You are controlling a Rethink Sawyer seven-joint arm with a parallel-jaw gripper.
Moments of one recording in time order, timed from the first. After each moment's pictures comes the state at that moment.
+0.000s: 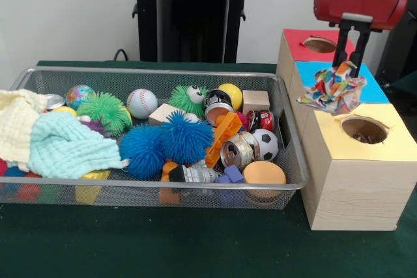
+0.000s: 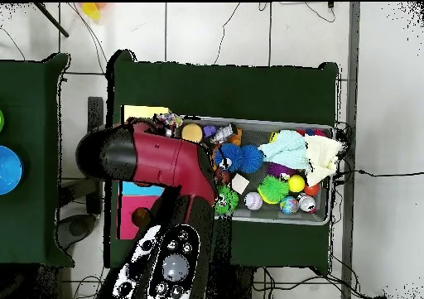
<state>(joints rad) 0.22 -0.62 -0.33 1.47 0.31 0.53 1.76</state>
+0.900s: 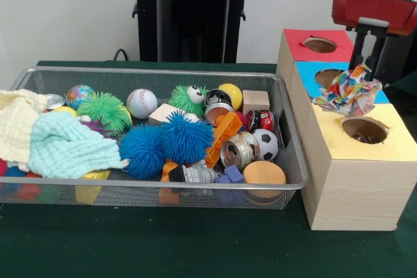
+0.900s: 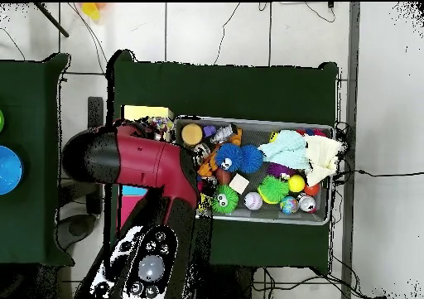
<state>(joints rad) 0.29 -0.57 -0.38 1.45 0.35 0.53 1.87</state>
